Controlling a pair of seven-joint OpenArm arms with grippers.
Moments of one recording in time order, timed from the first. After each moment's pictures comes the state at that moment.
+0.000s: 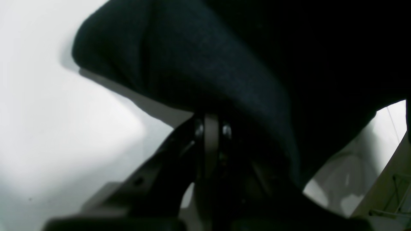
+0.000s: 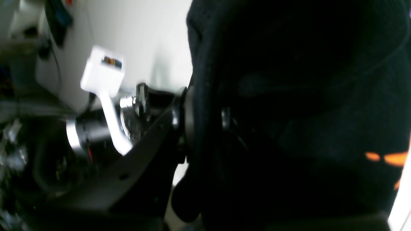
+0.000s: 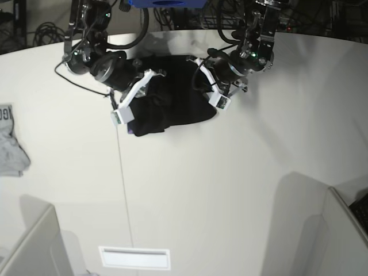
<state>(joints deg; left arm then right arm) 17.8 -6.3 8.2 93.7 -19.5 -19.4 39.6 -18.5 -1.4 2.6 114.0 41.1 16.8 -64.5</state>
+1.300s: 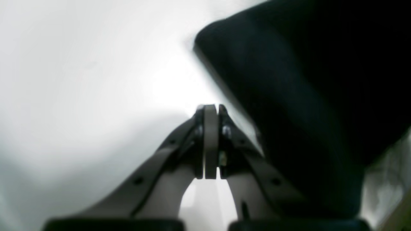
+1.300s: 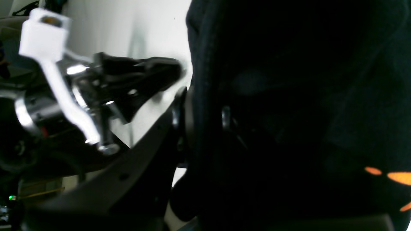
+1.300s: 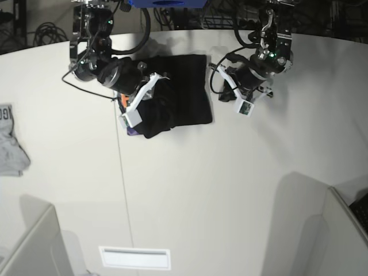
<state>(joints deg) 20.4 -9.8 1.4 102.5 -18.1 -19.1 42.1 -15.9 -0.6 0.8 108.2 41.1 16.7 -63.7</state>
